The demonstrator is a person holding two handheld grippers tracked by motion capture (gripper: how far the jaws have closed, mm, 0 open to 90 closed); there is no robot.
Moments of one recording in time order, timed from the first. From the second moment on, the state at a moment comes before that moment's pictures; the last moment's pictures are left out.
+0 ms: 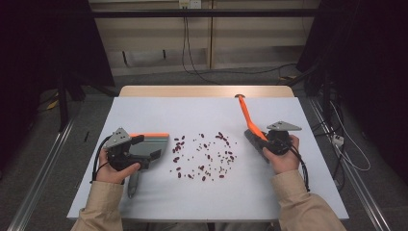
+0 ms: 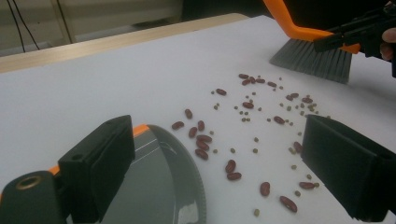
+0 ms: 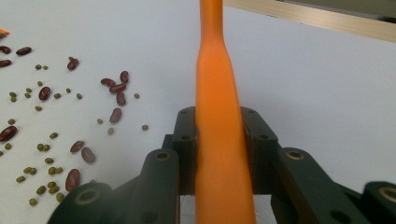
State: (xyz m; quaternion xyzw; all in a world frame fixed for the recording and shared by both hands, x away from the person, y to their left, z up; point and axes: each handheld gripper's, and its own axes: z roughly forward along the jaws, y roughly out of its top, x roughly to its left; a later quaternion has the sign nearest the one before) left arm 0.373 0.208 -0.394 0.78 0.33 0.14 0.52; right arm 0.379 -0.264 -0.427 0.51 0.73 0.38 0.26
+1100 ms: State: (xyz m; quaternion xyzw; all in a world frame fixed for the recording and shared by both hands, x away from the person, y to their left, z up) left arm 0.365 0.222 -0.405 0.77 0.35 0.14 0.51; right arm 0.408 -0.196 -0.438 0.43 0.76 0.36 0.32
